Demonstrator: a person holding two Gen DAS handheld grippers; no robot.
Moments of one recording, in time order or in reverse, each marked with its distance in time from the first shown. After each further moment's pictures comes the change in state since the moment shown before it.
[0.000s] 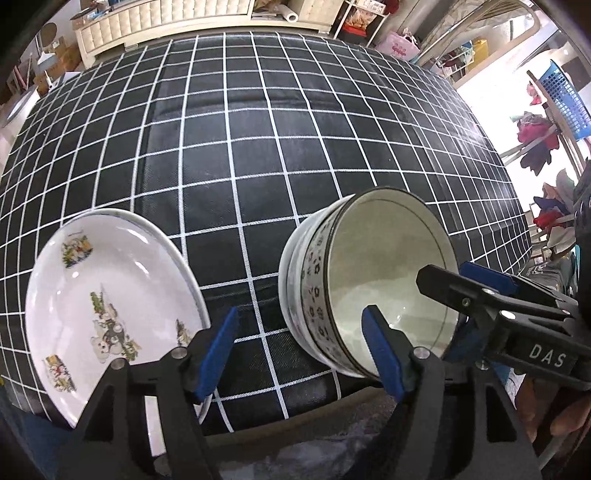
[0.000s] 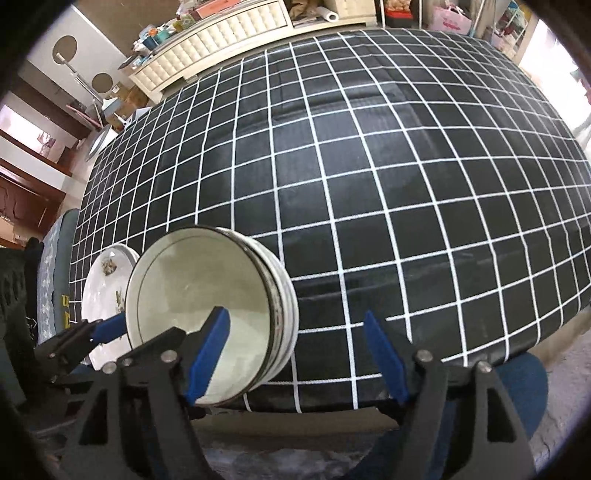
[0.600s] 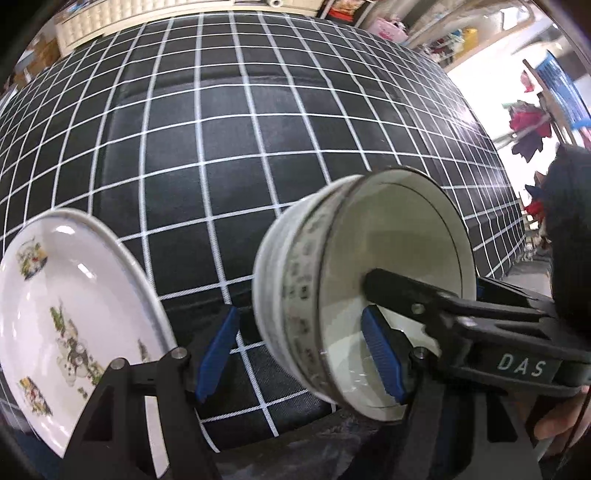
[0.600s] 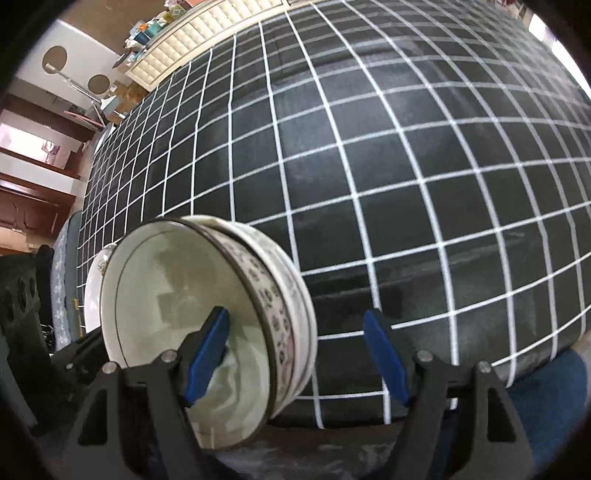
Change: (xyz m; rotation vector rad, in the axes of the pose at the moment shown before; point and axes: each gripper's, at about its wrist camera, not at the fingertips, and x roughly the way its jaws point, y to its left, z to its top) left arm 0.047 0.006 -0.003 0.036 0.051 -0.065; right arm 0.037 -0.009 0.000 0.077 0.081 0.105
